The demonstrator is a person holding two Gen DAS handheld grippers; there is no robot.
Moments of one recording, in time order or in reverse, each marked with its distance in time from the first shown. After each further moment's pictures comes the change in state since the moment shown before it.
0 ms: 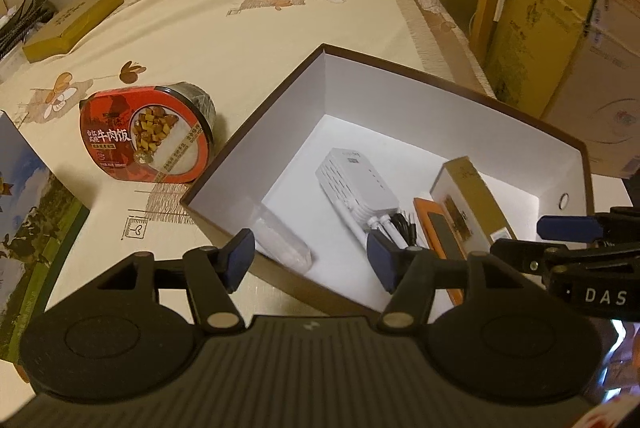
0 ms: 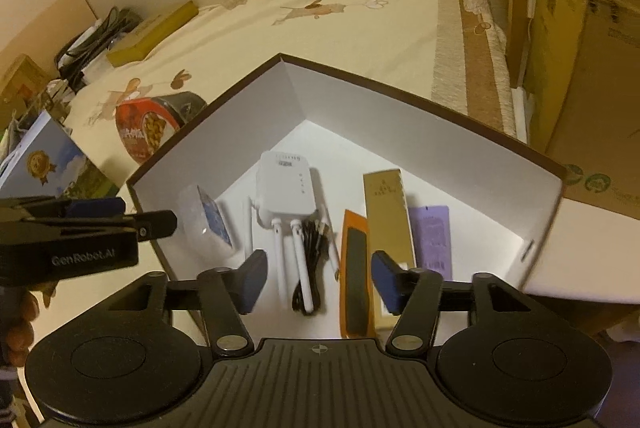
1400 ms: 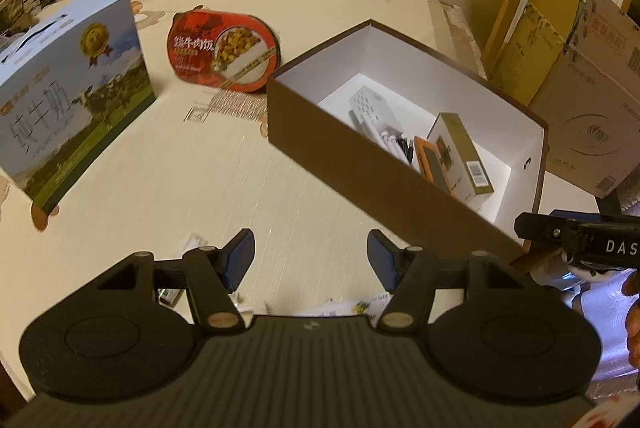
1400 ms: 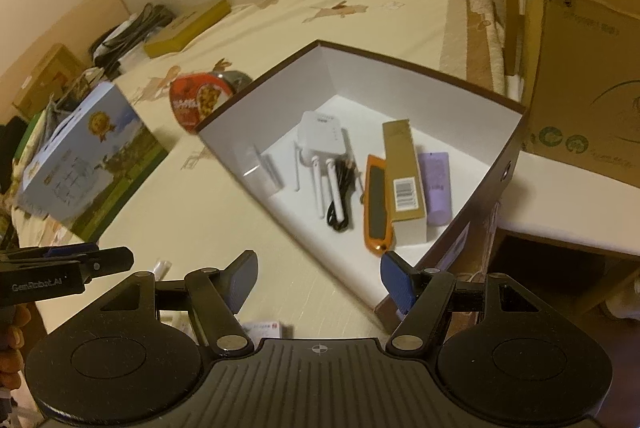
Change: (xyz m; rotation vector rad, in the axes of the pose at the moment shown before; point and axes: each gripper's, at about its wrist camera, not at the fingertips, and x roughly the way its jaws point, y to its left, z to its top) left arm -0.120 0.026 -0.117 -0.233 0.007 0.009; right arm -0.088 0.022 -0.073 -0.031 -0.009 0.062
